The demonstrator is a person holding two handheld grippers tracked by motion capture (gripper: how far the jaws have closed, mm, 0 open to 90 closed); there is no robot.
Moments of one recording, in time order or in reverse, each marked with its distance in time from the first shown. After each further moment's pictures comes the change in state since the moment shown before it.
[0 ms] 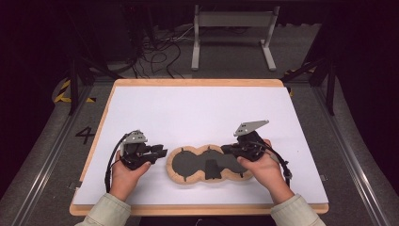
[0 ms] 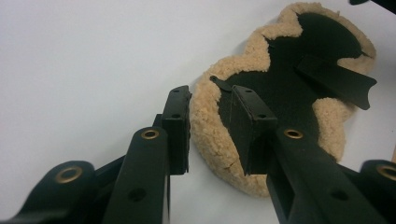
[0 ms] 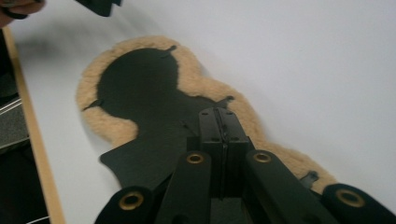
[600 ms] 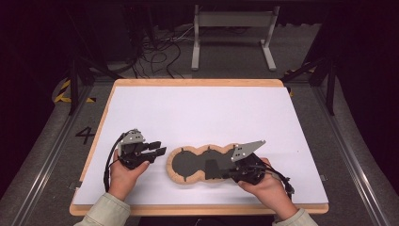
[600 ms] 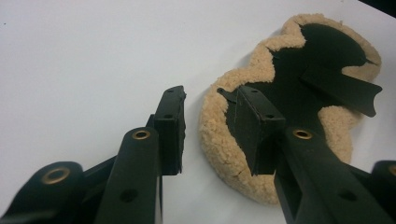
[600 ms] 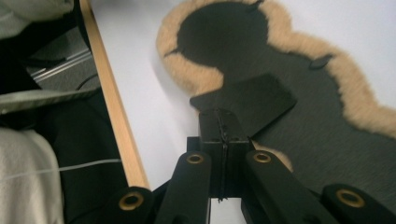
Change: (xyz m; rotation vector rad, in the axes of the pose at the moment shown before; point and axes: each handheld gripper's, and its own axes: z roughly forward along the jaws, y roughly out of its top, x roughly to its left) left arm 0.000 0.001 -0.005 -0.041 0.027 0.038; right arm 0.043 -0.030 -0.001 0.088 0.146 -0.077
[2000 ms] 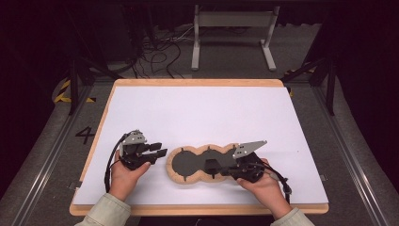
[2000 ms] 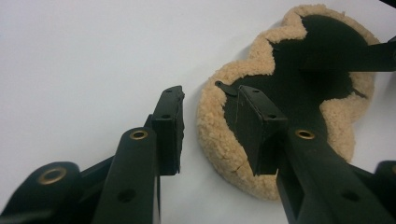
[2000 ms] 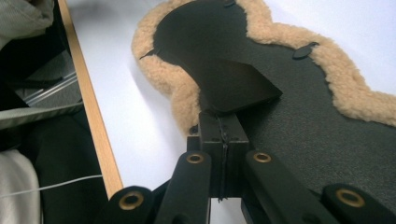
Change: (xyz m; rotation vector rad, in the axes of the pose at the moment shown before) left arm -0.001 -0.002 0.003 0.022 0.000 -0.002; right arm -0.016 -0.012 0.012 -0.072 -0.011 0.071
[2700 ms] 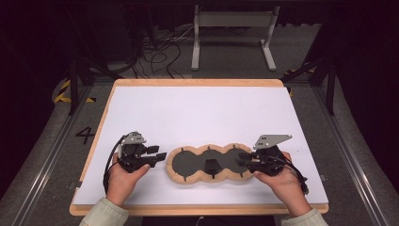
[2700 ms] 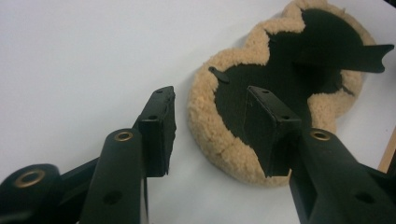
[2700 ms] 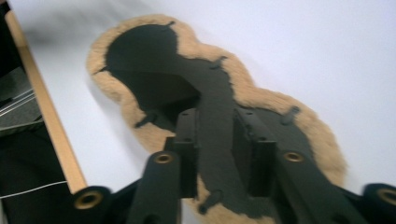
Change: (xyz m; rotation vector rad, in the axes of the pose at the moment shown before) left arm -0.008 0.000 -0.010 0.068 0.010 -0.079; right arm -0.016 -0.001 -0.053 -0.053 -0.188 0.033
